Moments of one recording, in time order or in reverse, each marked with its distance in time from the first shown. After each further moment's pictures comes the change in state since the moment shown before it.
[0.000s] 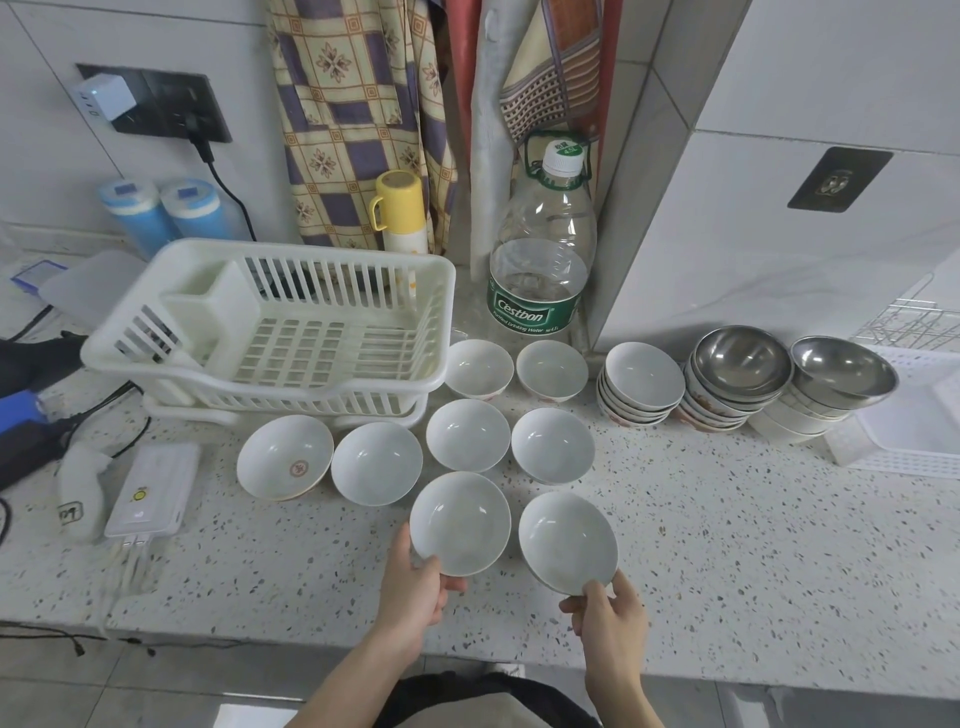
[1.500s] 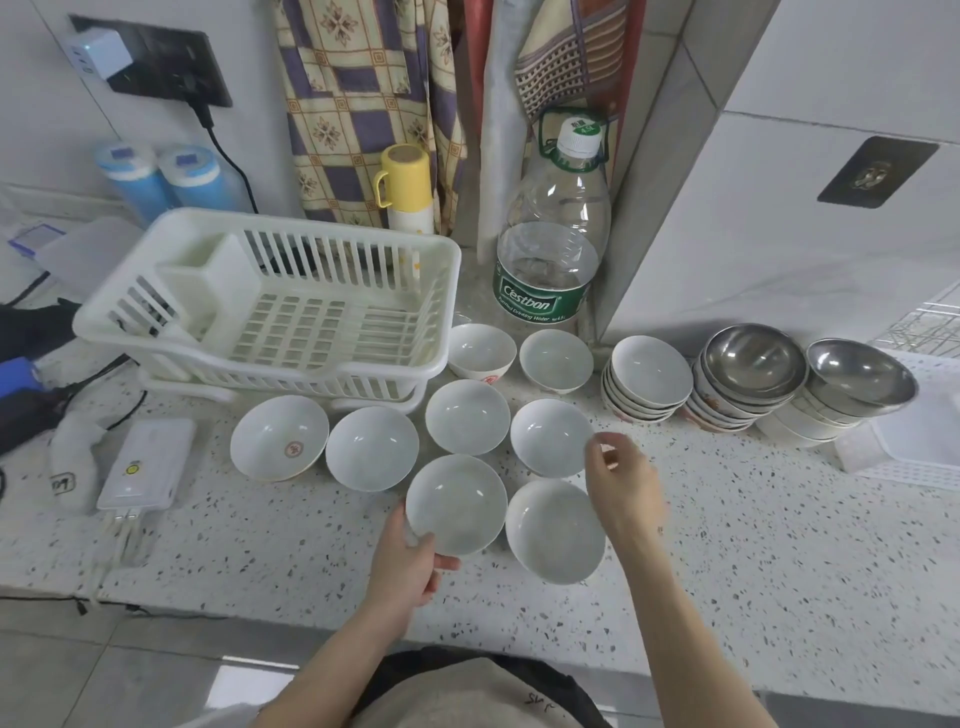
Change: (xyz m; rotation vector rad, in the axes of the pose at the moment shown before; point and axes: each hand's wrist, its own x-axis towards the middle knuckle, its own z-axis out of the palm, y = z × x) left_hand 0.008 0.007 0.003 0.034 0.032 -0.026; right_hand 0.069 -0.114 0.019 -0.563 -0.023 -0.349
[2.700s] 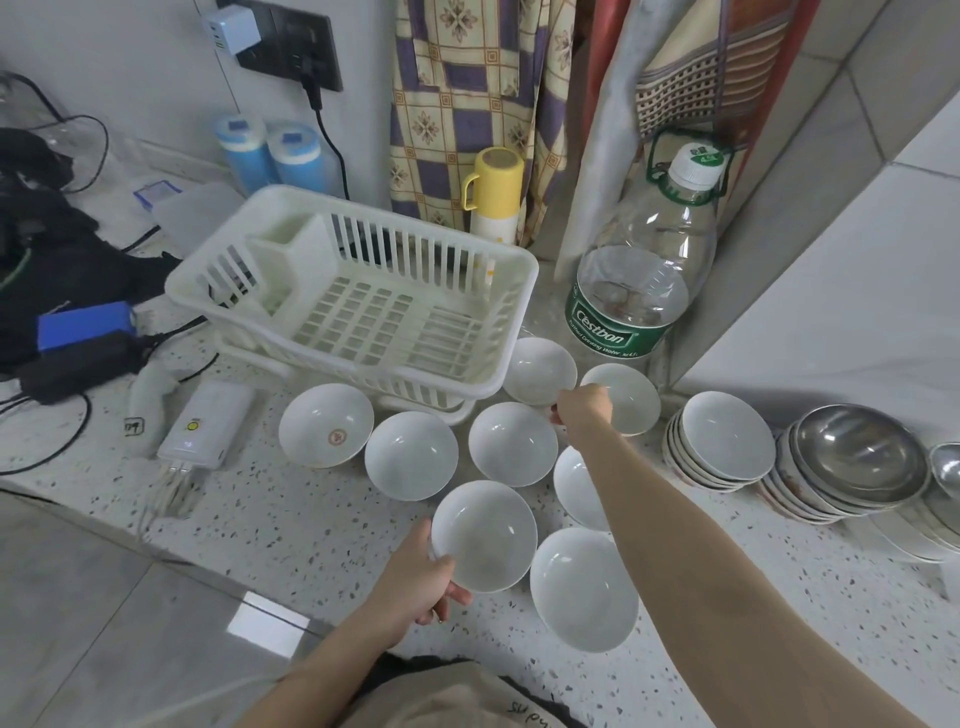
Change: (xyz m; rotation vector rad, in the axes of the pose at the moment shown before) left_hand 0.007 0.013 -0.008 0.192 -0.083 -0.079; right_hand 0.129 -0.090 0.114 0.053 -0.289 0.184
